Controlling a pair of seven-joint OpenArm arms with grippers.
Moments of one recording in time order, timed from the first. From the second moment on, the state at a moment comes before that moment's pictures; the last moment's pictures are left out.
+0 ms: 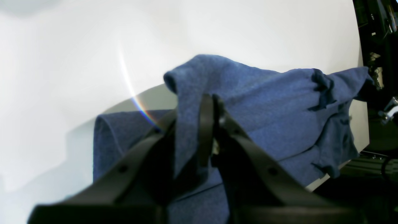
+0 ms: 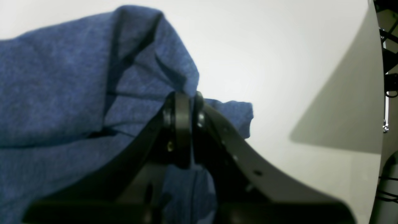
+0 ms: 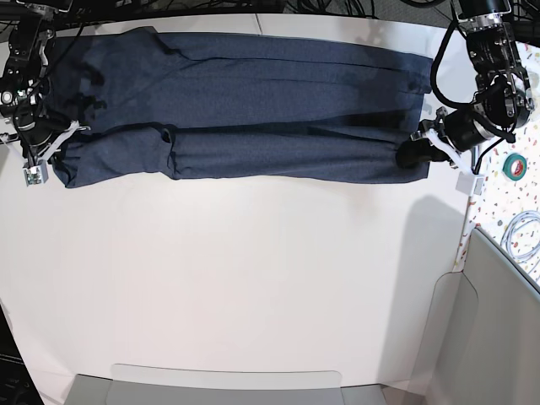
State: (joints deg) left arm 10.4 -22.9 -23.2 99.9 -64.8 -16.7 70.0; right arm -12.9 22.8 26.2 101.6 13.9 23.4 -51.2
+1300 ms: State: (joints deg) left arm 14.5 -22.8 -25.2 99.9 -65.2 -16.2 70.2; right arm -22.3 21.1 29.9 102.9 14.4 23.4 -50.9
